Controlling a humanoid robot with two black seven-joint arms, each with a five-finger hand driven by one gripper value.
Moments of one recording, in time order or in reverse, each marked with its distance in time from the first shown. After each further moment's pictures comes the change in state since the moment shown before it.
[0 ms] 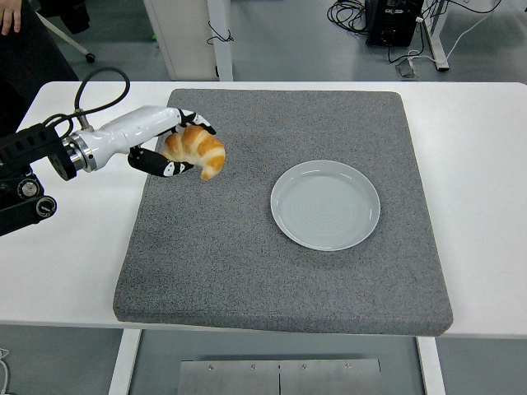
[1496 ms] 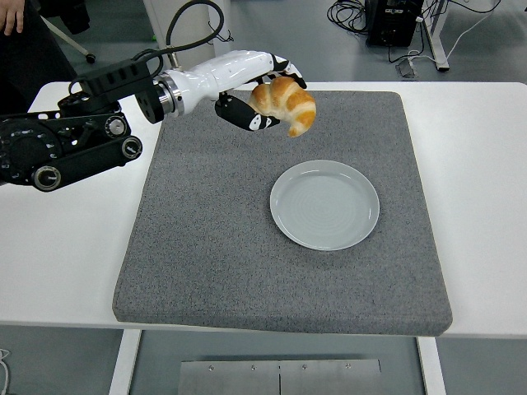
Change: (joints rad) left arm -0.170 -0.348 -0.022 0.172 -0.067 -0.100 0.054; right arm 0.000 0.000 0.001 0.000 0.000 0.000 0.000
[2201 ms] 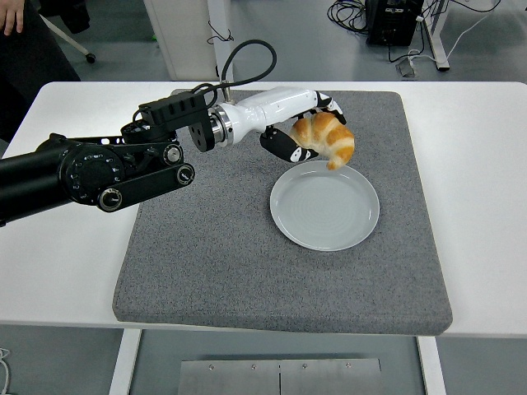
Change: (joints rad) left arm 0.069 -0.174 0.004 0.103 0.013 0.001 0.000; right arm 0.000 0.000 0.000 0.000 0.000 0.001 0.000
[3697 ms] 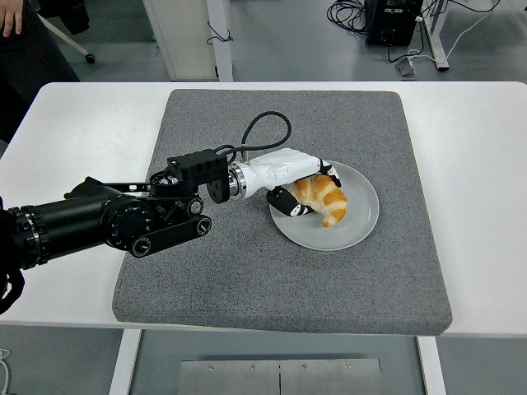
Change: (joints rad) left arm 0.139 -0.118 0.048 0.125 0.147 0.008 -0.003; right arm 0.000 0.000 0.000 0.000 0.000 0.000 0.000
